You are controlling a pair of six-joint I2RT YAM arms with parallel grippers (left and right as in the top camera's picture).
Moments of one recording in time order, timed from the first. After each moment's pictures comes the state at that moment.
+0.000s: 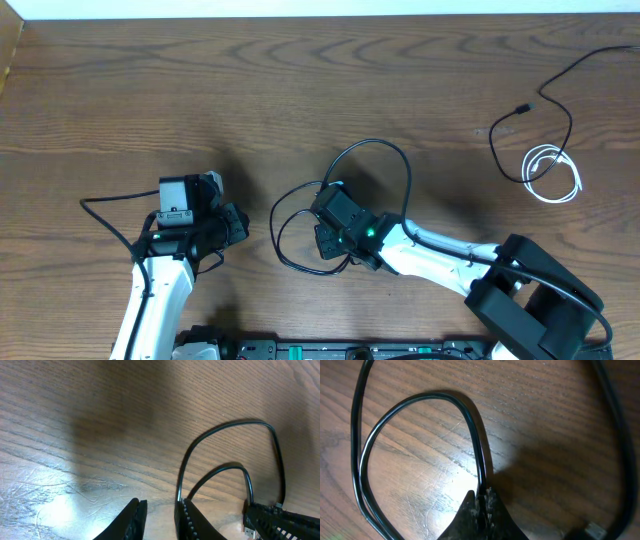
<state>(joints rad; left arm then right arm) 0.06 1.12 0.58 -0.60 0.30 -0.35 0.91 1.77 0.88 -0.19 -0.05 0.63</state>
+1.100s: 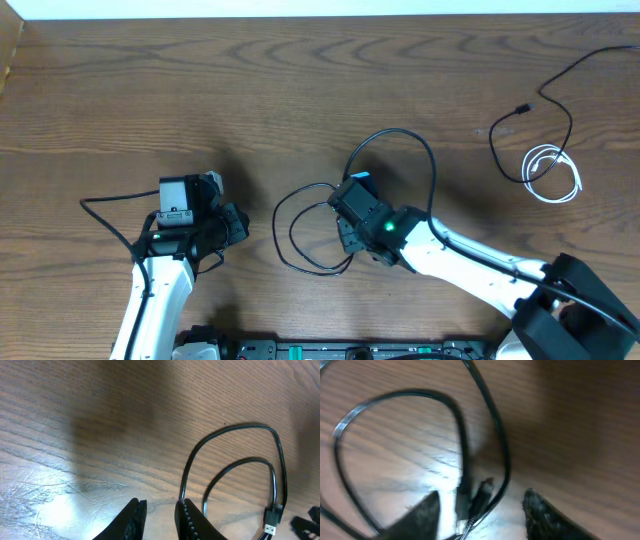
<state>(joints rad) 0.06 1.12 0.58 -0.60 0.30 -0.35 0.86 1.64 0.89 -0.42 0.11 0.58</state>
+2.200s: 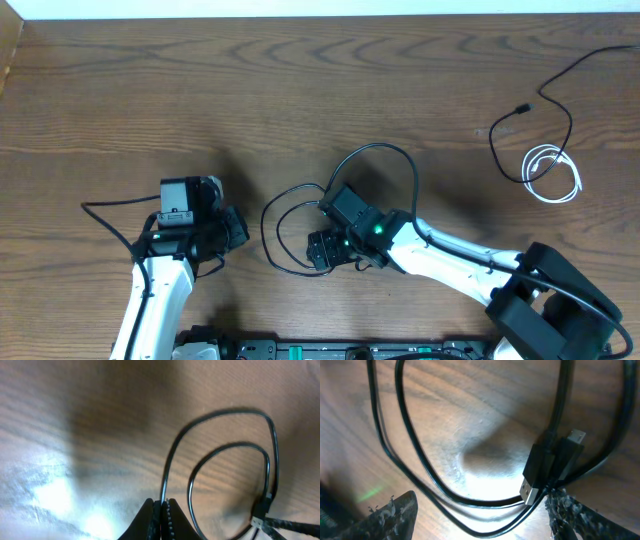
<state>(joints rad) 0.06 1.12 0.58 -0.66 0.31 -0.38 0.89 1.71 0.89 -0.33 -0.27 0.67</state>
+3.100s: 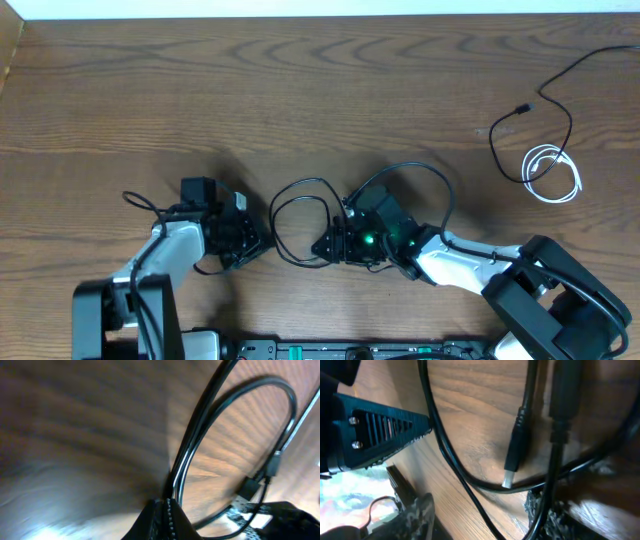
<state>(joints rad) 0.07 1.51 0.53 -0.50 0.62 -0.44 0.77 1.70 0.59 0.24 -0.56 0.98</state>
